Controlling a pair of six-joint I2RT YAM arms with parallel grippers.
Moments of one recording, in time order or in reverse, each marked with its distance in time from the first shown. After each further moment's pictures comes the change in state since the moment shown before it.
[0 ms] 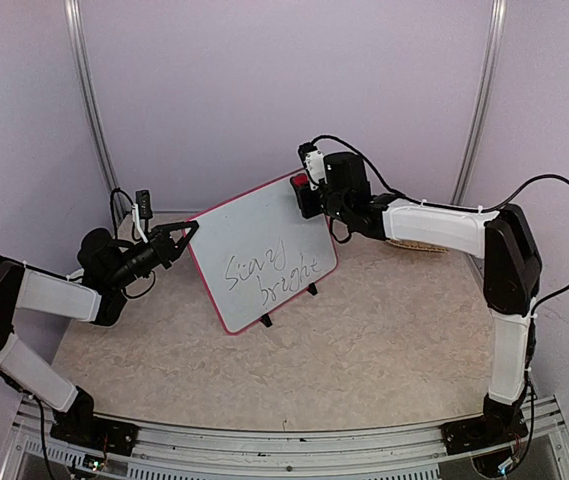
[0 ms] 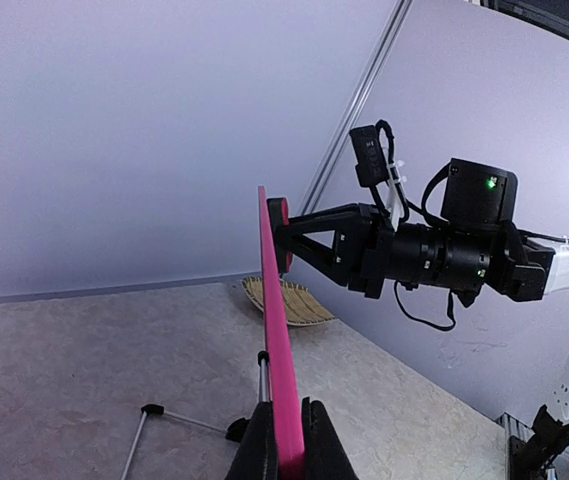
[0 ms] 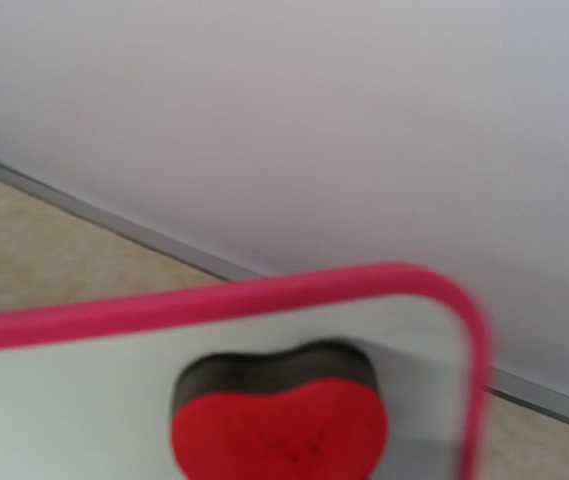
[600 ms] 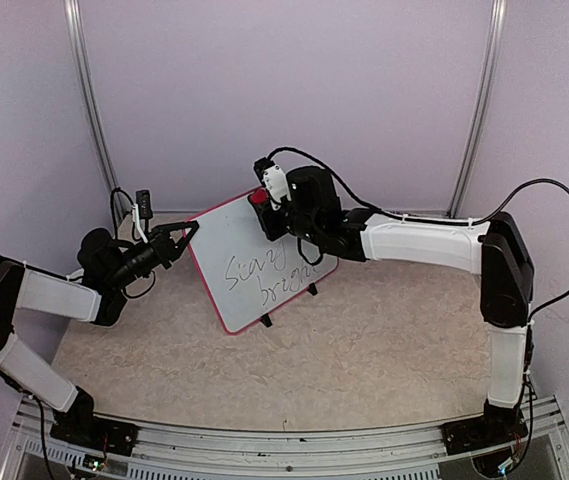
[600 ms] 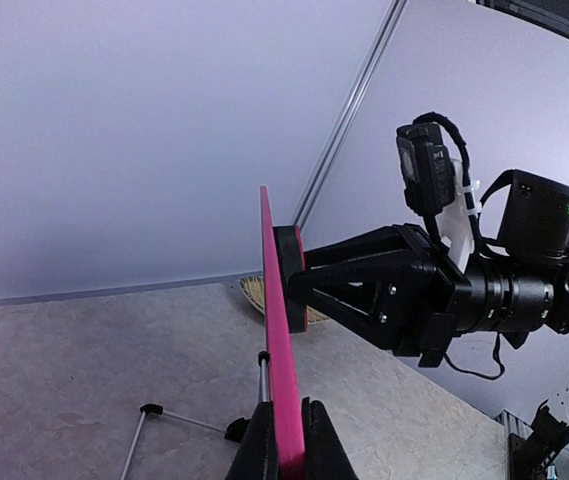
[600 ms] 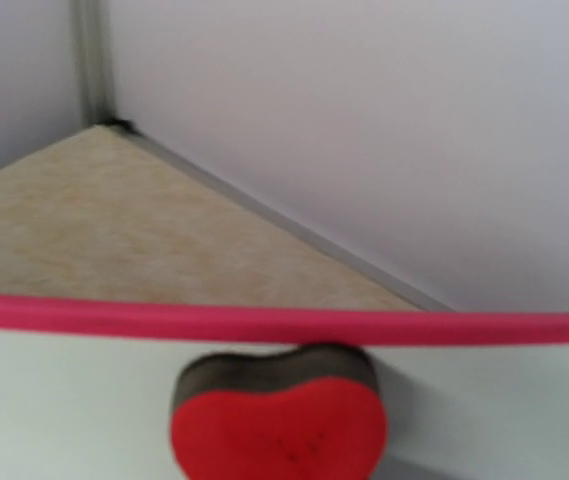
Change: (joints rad) left arm 0.000 0.000 0.000 0.004 0.007 0.003; right arm 0.190 0.002 0.011 0.002 0.024 -0.039
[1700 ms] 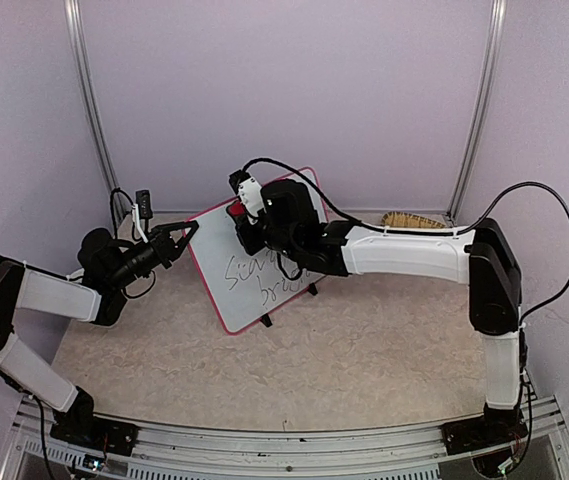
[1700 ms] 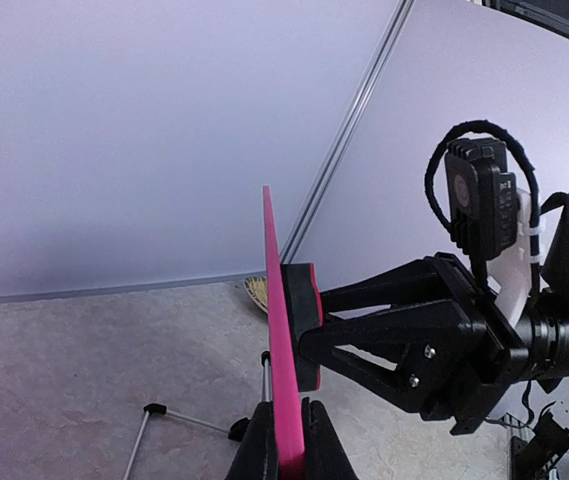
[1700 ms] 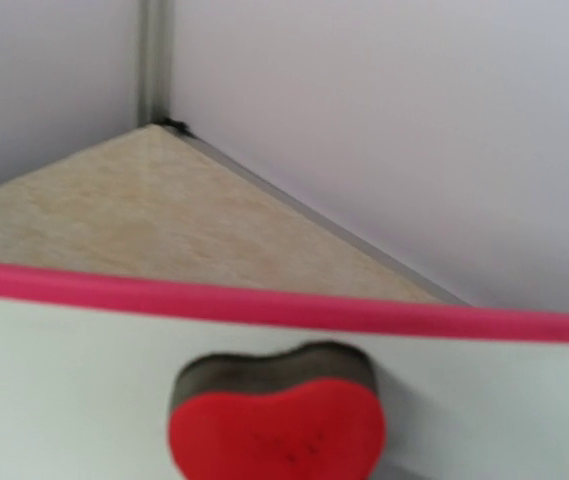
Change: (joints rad) left arm 0.000 0.000 0.001 -0.007 -0.011 0.000; right arm 0.108 0.068 0.065 0.009 0.082 -0.009
